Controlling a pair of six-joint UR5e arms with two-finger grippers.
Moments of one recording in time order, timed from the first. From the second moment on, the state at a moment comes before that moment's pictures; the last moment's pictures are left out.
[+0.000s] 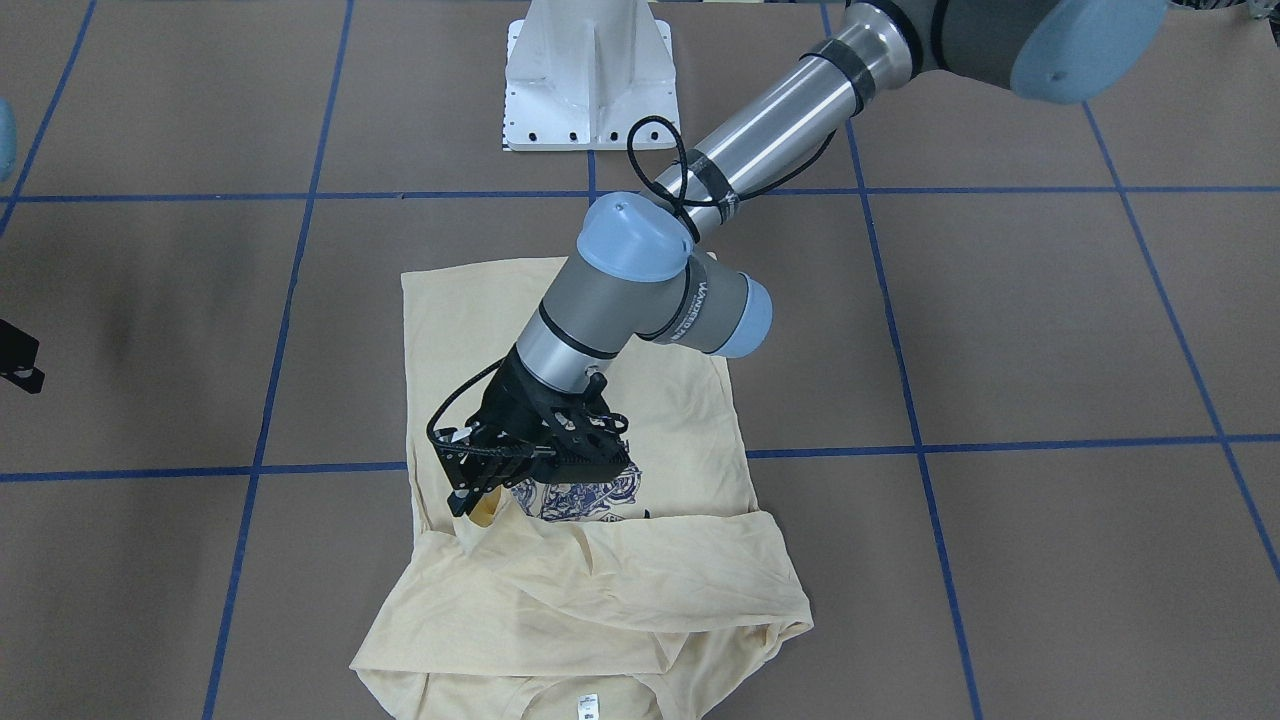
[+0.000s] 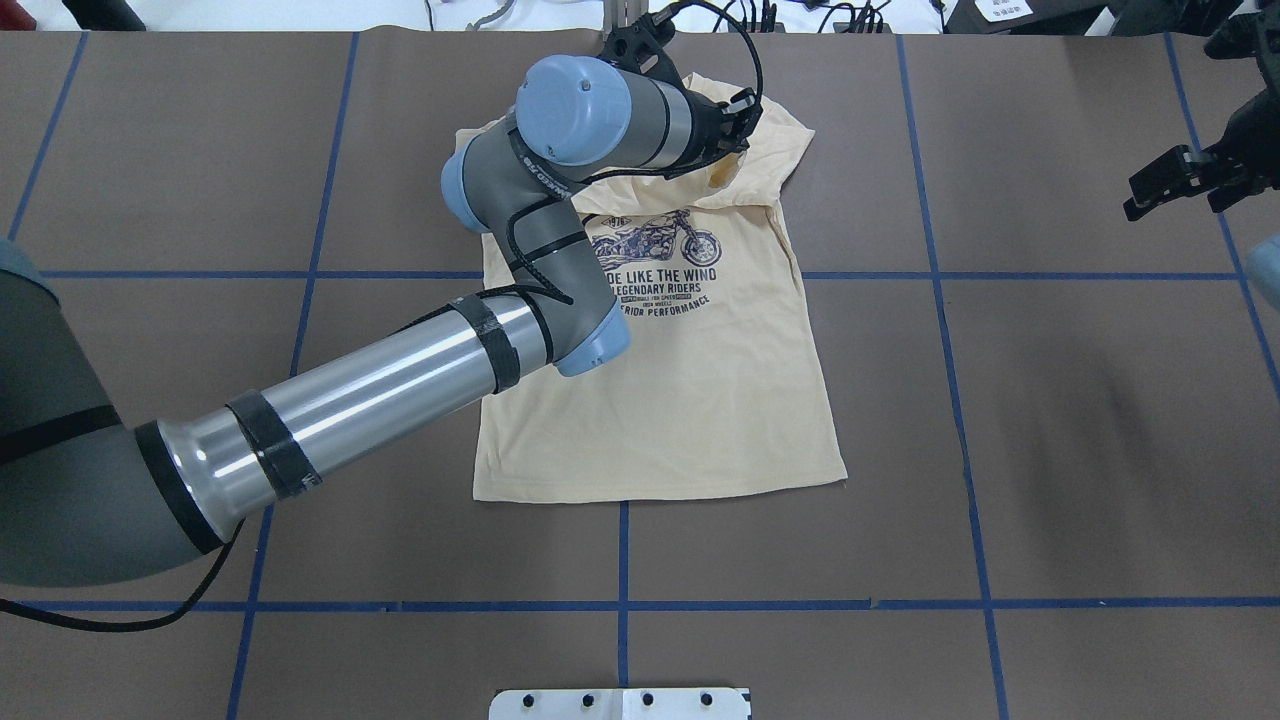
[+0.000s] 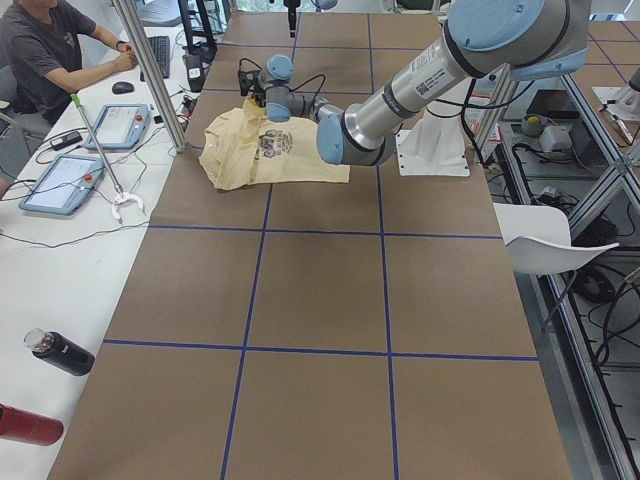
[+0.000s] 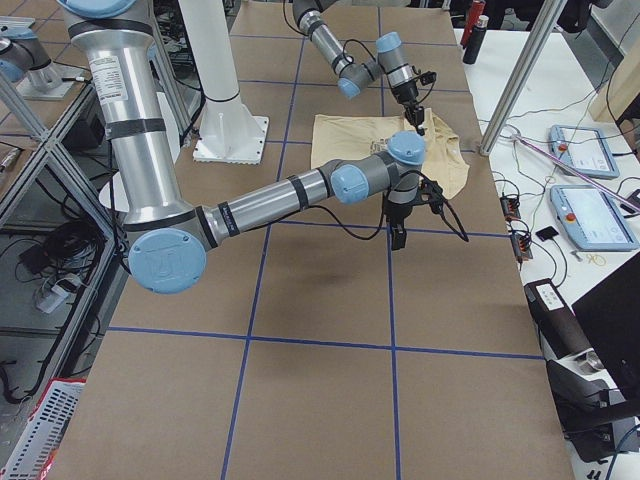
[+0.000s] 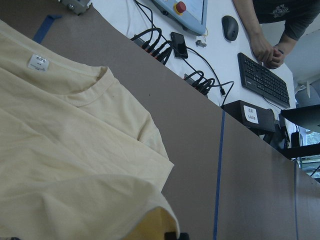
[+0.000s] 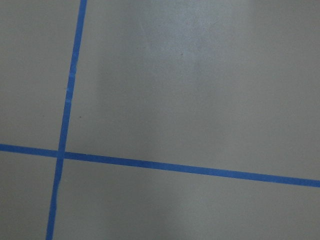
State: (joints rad) left arm -0.64 -2.76 -0.76 -2.67 -1.71 -1.68; right arm 1.23 -1.37 1.74 -1.54 2.25 0.41
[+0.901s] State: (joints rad) left arm -0.62 -2.77 -0.71 -2.87 -1.67 -1.56; right arm 1.23 -1.34 1.74 -1.55 2.33 0.42
